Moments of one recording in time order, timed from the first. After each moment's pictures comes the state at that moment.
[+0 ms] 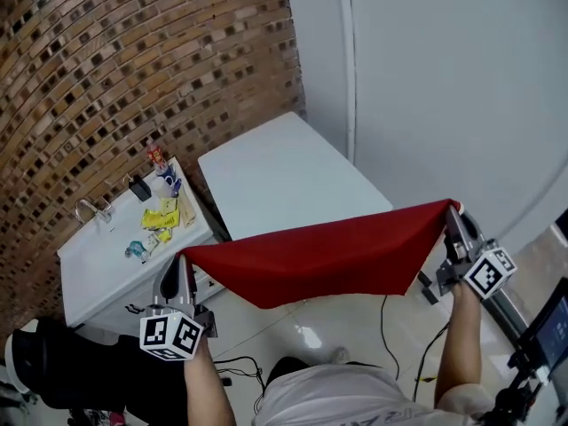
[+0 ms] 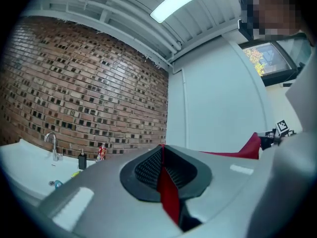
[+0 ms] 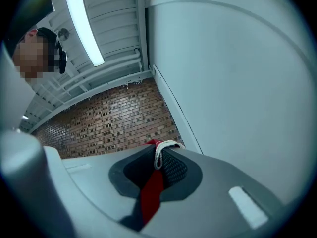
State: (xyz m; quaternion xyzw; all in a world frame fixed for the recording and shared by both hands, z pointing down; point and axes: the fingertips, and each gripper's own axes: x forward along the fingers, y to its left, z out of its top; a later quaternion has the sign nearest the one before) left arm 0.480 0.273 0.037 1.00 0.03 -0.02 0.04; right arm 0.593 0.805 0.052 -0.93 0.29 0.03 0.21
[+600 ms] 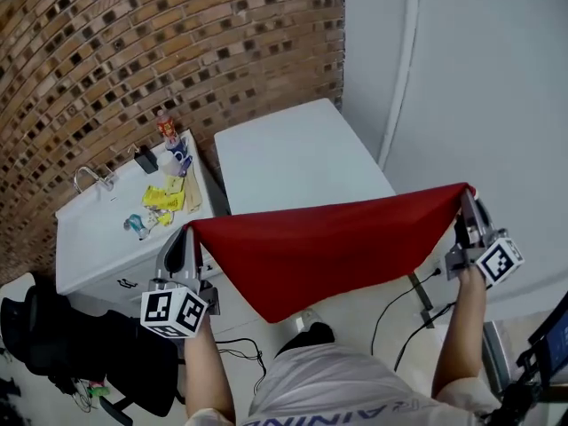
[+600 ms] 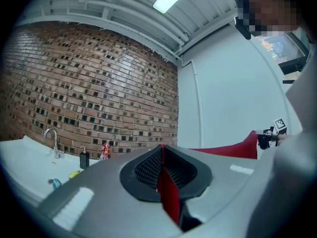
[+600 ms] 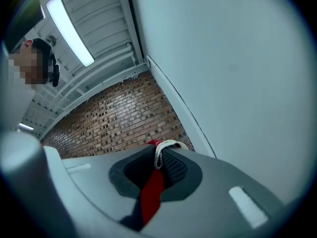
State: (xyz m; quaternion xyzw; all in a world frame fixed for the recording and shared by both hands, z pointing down) left arm 0.592 0.241 0.062 1.00 -0.02 -0.01 0.05; right arm 0.777 0.762 0.061 -0.91 0.33 0.00 0.24
